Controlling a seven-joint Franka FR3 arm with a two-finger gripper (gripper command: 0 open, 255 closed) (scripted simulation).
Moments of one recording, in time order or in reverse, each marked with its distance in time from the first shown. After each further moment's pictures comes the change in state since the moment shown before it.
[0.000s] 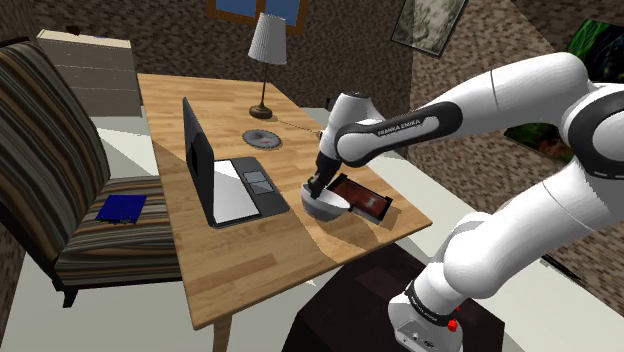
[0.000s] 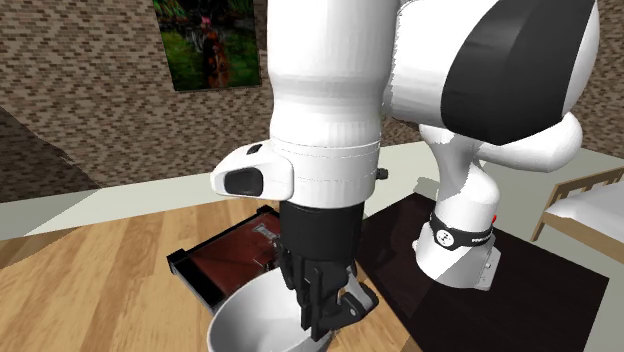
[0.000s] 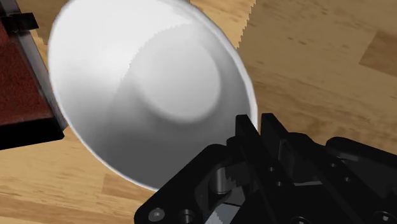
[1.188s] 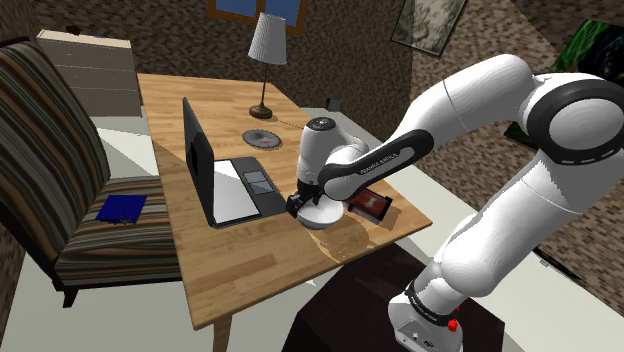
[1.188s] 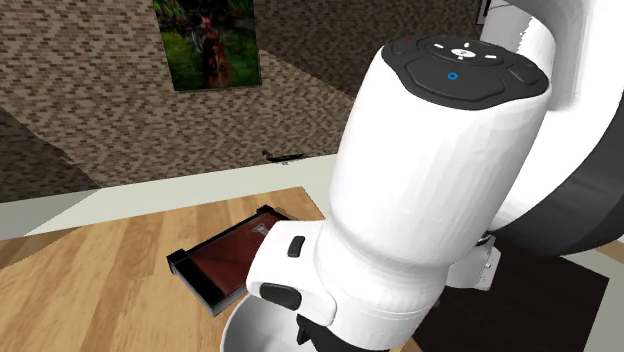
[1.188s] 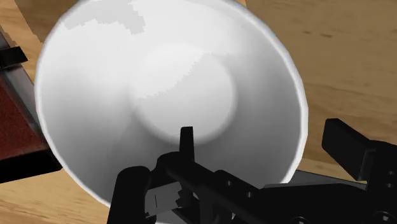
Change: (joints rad) arm -0.060 0.193 0.198 0.024 -0.310 0.095 0.539
